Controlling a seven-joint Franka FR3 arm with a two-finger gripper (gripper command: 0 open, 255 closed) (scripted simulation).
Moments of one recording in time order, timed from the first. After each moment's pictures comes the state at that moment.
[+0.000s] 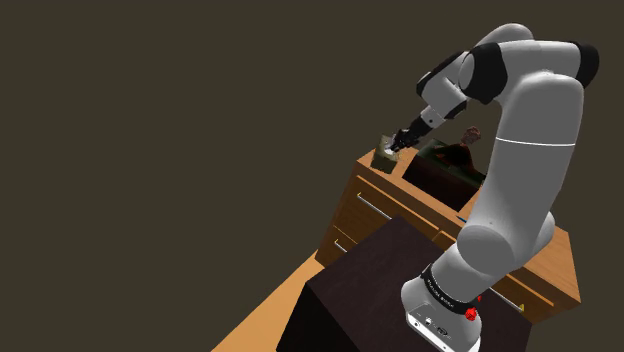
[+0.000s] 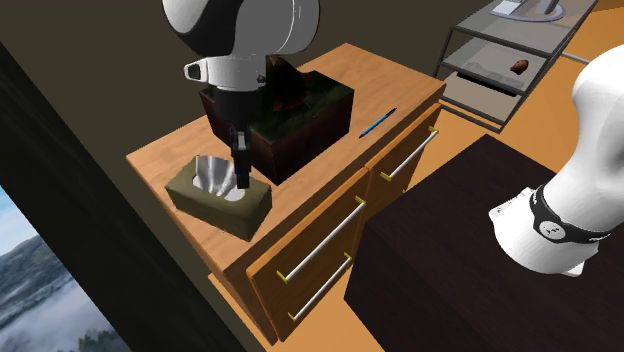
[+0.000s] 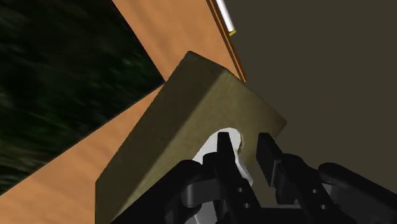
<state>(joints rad) -0.19 0.44 -0.75 -1.94 0.83 2.07 -0.99</state>
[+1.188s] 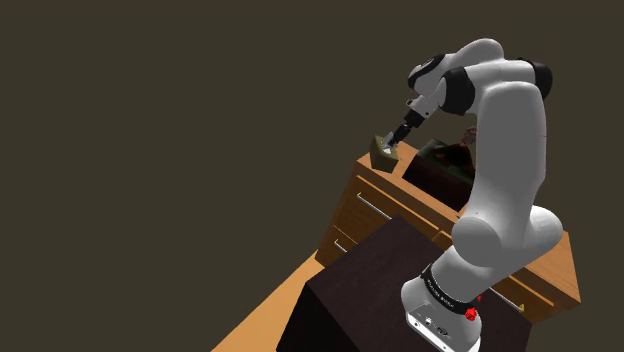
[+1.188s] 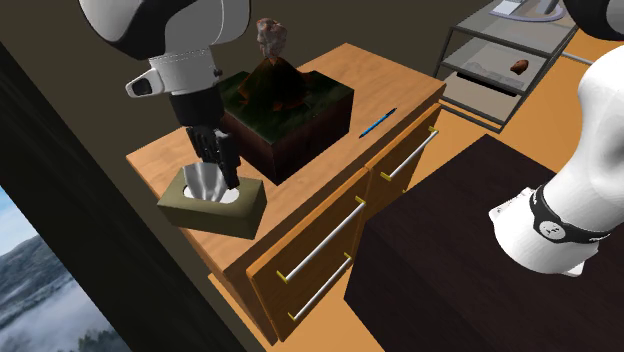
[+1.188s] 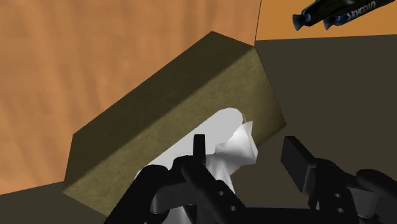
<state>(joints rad) -0.36 0.68 -0.63 -1.53 0.70 1.73 -1.33</state>
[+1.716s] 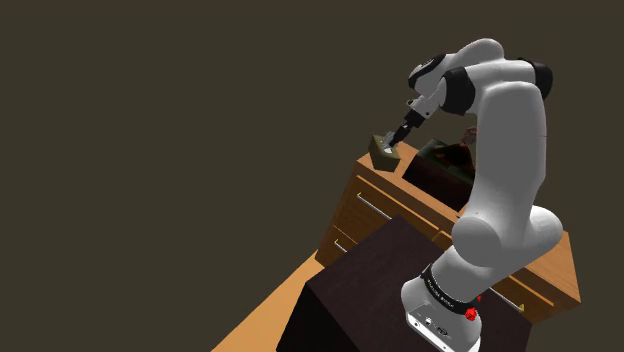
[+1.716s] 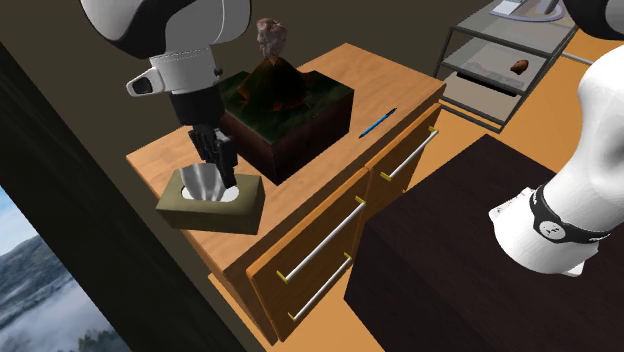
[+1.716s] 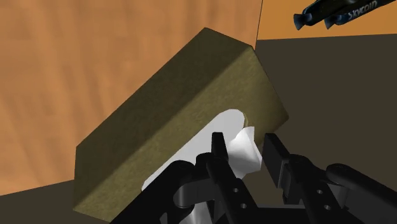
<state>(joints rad) -0.37 0.68 -0.64 -1.53 0.70 1.74 -1.33</state>
